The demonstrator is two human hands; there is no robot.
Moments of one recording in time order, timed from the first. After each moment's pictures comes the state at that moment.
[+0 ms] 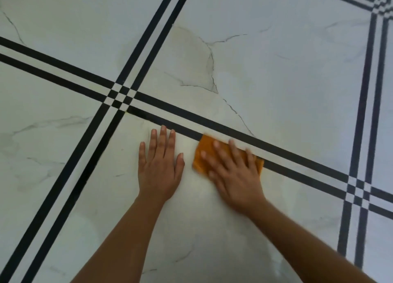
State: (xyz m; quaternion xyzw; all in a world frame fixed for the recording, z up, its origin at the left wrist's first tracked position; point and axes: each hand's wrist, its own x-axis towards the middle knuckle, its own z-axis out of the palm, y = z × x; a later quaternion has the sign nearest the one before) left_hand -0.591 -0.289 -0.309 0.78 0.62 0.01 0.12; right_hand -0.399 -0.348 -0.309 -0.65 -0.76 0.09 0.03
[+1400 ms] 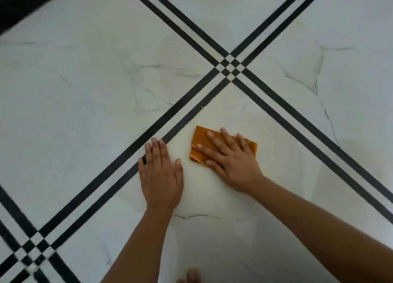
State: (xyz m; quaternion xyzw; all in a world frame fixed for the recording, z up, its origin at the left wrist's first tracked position) left_hand -0.735 -0.418 -0.309 0.55 0.83 0.05 0.10; right_hand -0.551 -0.337 -0.301 -0.41 -0.89 0.19 -0.03
